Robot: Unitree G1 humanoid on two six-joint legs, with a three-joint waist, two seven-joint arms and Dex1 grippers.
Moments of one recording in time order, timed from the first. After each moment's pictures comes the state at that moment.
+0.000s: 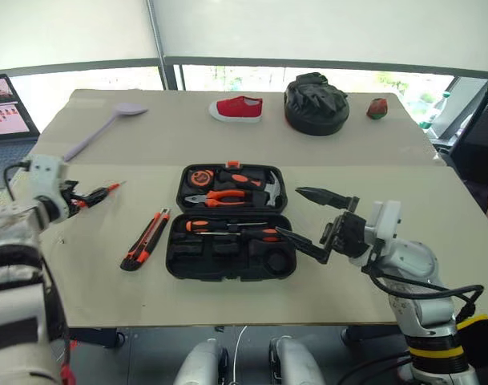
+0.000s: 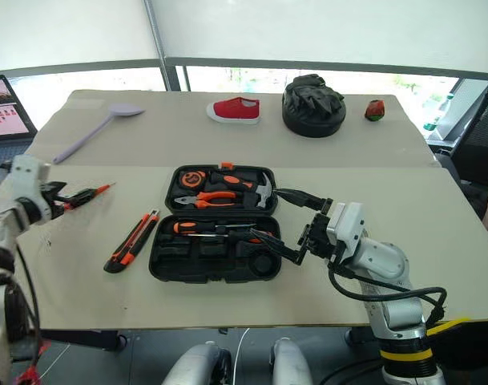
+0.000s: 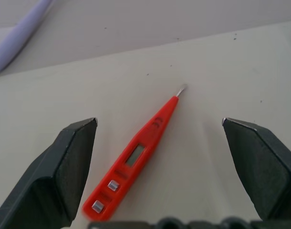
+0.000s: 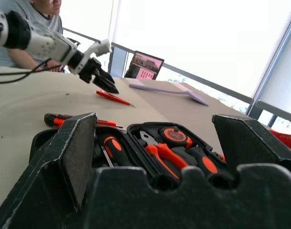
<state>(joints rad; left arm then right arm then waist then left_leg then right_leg) -0.87 0.82 0.18 1.17 -0.09 0.12 -0.76 -0.15 -0.47 -0.04 -0.37 0.47 0.01 0.90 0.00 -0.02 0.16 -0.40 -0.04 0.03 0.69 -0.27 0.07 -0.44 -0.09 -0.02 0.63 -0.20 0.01</state>
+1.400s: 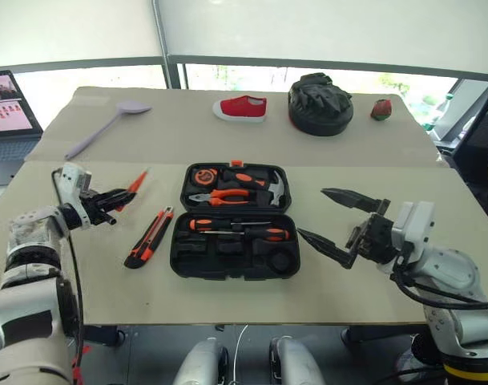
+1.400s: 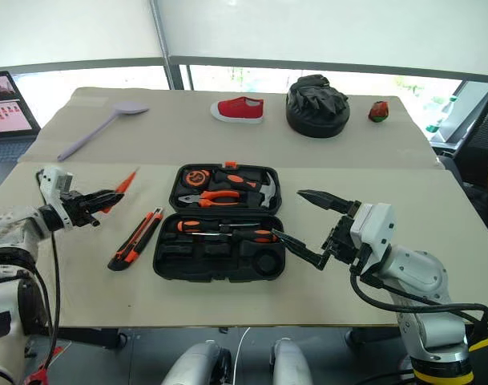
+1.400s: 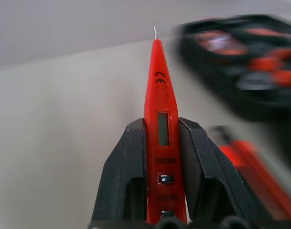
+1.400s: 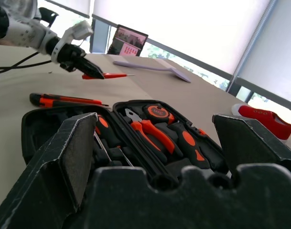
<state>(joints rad) -0.76 0.80 0.22 0.96 -0.22 0.05 -1.49 -0.06 -0.63 -0.16 -0.47 0.51 0.09 0.90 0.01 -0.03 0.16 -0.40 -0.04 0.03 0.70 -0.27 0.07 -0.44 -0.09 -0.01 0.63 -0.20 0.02</state>
